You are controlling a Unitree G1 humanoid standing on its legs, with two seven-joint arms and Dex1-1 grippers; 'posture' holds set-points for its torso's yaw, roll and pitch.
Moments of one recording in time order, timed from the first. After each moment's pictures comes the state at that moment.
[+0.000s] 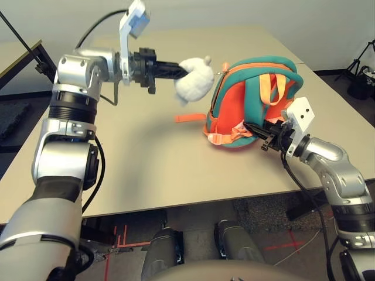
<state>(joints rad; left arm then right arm) -1.07 0.57 -0.10 0.55 -0.33 0.71 -1.34 -0.24 -0.52 -0.03 -0.12 0.33 0.33 0.75</state>
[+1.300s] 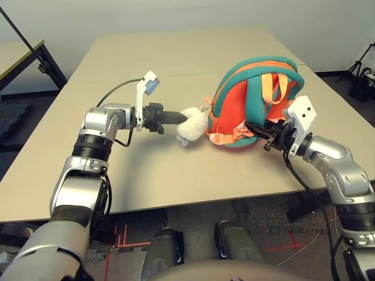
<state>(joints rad) -0.82 0.55 -0.05 0.42 -0.43 0.90 -1.24 -0.24 -0.57 -0.03 -0.15 0.34 0.36 0.77</state>
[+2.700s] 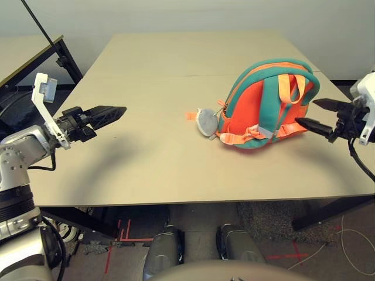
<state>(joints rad) -0.38 0.65 0.51 0.06 -0.66 0.88 -0.67 -0.40 -0.80 -0.25 0.36 0.35 0.30 0.84</state>
